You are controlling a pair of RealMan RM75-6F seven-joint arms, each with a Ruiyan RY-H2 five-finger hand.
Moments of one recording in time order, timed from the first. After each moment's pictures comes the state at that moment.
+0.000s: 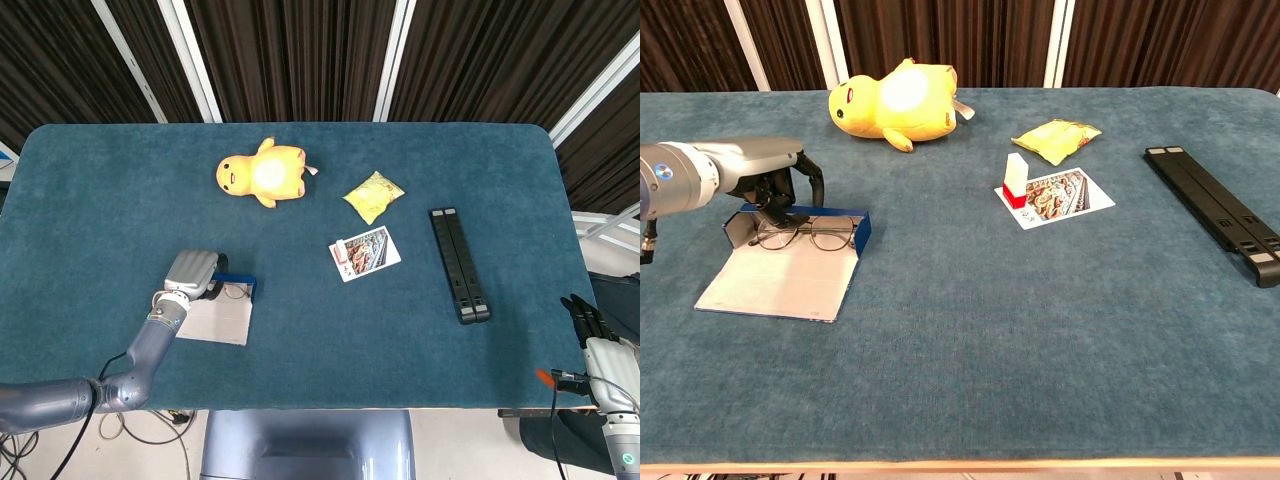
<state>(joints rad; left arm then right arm) -0.88 -1.51 -0.11 -1.48 0.64 0.91 0.52 0.06 -1.03 0.06 -1.72 -1.40 1.37 0.15</state>
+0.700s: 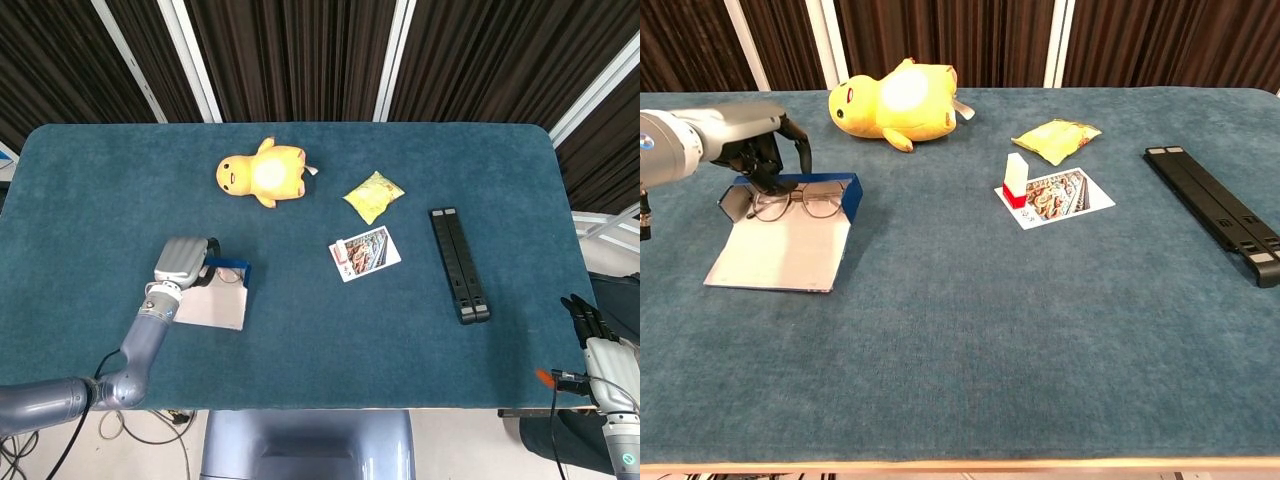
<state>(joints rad) -0.86 -1.49 -0.15 -1.50 0.69 1.00 0.49 0.06 -1.03 0.06 -1.73 -1.40 1.37 0.15</state>
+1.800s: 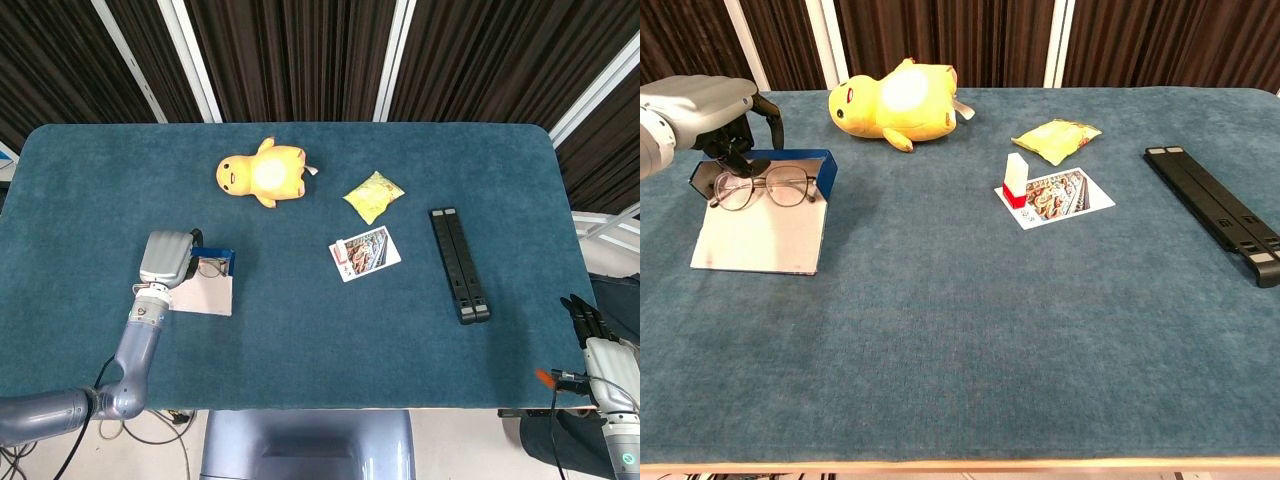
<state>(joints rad) -0.79 -1.54 -0.15 -1.46 0.80 1.17 0.60 0.06 -1.03 0.05 -1.73 -1.40 1.37 0.15</state>
